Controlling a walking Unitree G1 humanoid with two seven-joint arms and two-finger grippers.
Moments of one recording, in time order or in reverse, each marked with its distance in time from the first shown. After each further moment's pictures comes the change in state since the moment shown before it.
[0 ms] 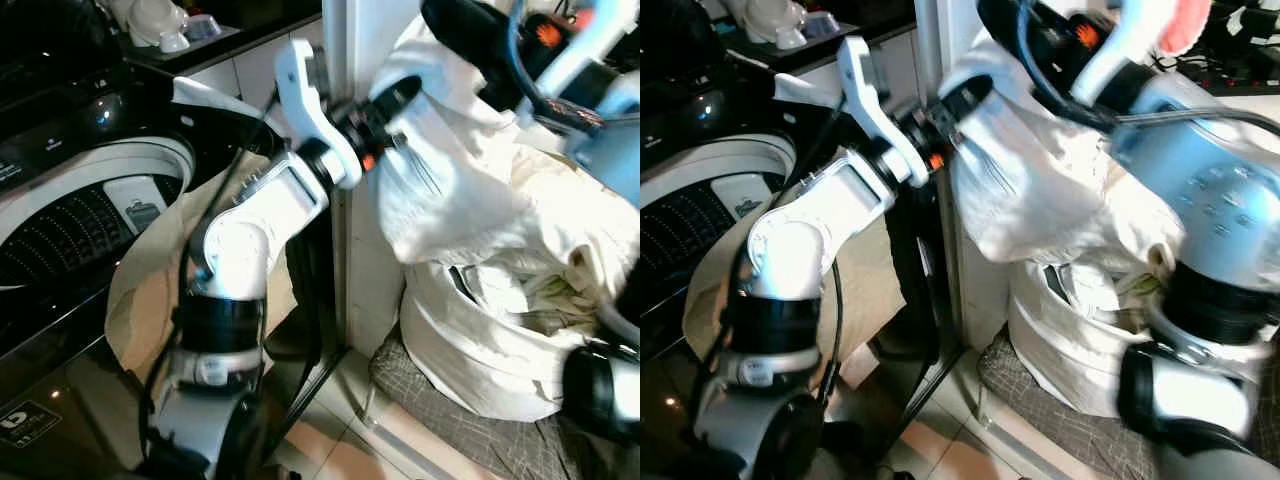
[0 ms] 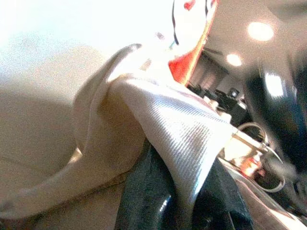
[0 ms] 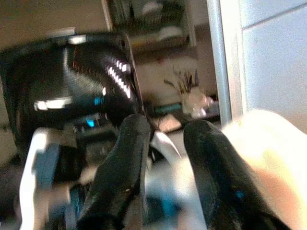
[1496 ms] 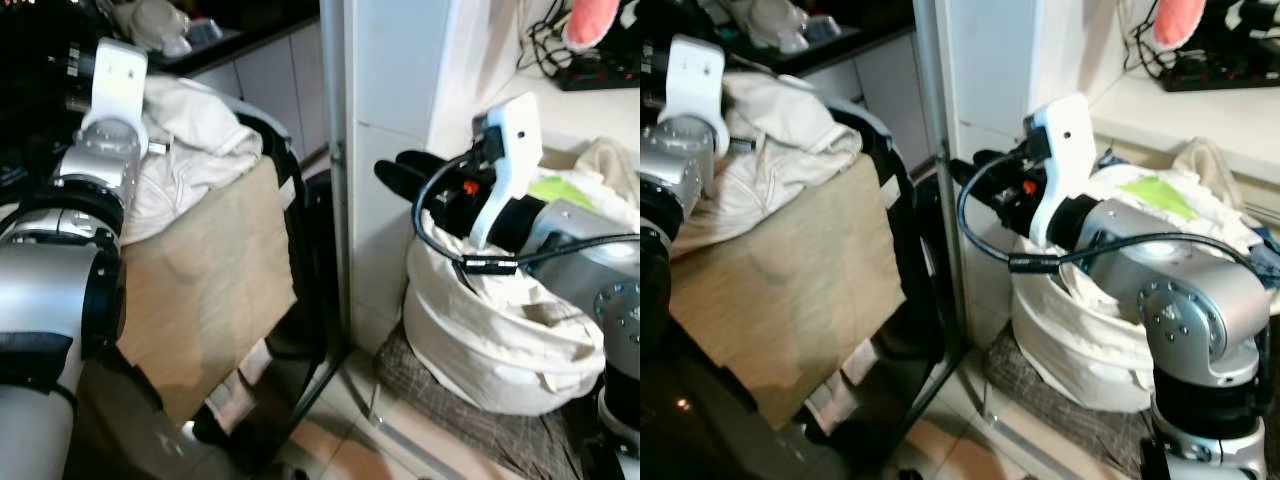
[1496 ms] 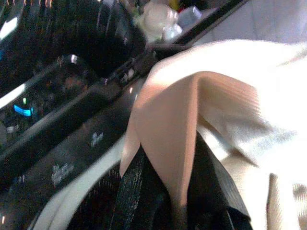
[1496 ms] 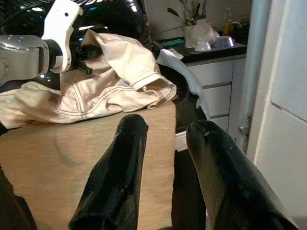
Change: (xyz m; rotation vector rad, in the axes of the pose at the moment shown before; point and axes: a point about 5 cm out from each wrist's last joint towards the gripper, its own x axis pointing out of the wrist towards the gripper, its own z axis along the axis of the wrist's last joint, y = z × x) left arm -0.106 0.179 0.112 0.912 0.321 1.230; right arm -0.013 0.028 -0.083 -0.036 0.253 0.000
